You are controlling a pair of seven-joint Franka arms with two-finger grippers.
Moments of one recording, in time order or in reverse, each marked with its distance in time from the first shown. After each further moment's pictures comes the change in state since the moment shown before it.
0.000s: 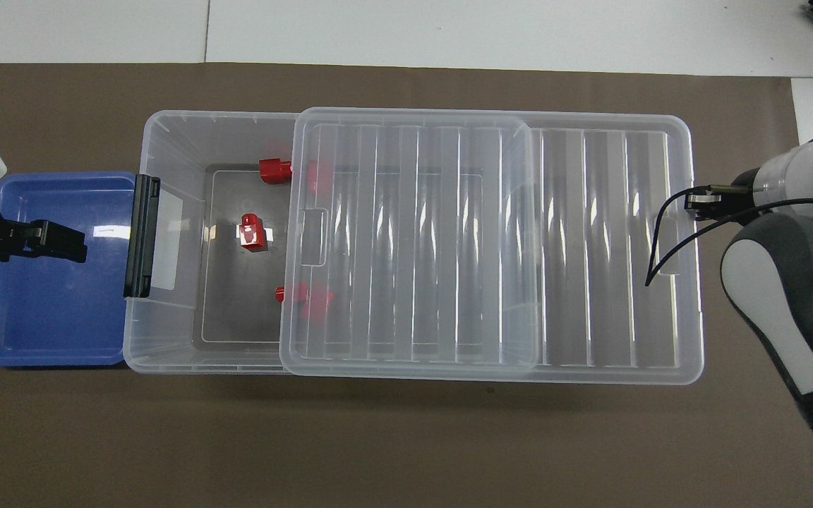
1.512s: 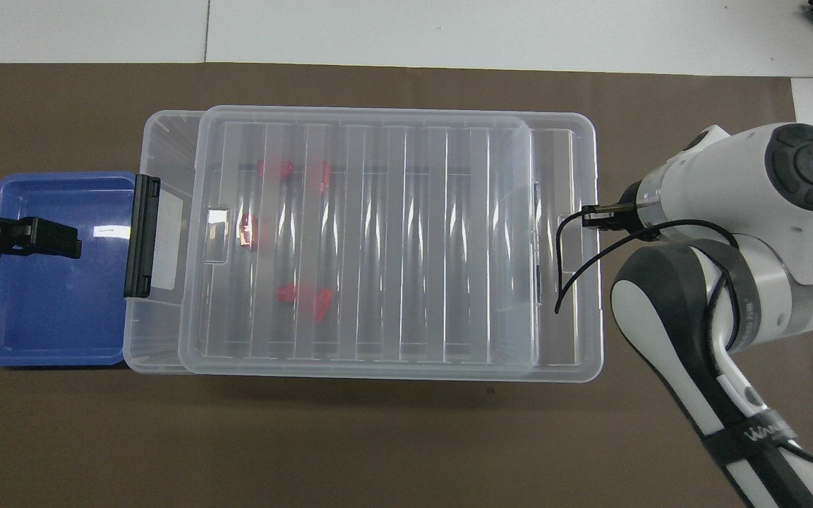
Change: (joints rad) left arm -0.025 -0.035 0.011 0.011 0.000 -0.001 -0.021; right arm 0.205 -0.002 0.007 0.000 0.030 -0.006 0.041
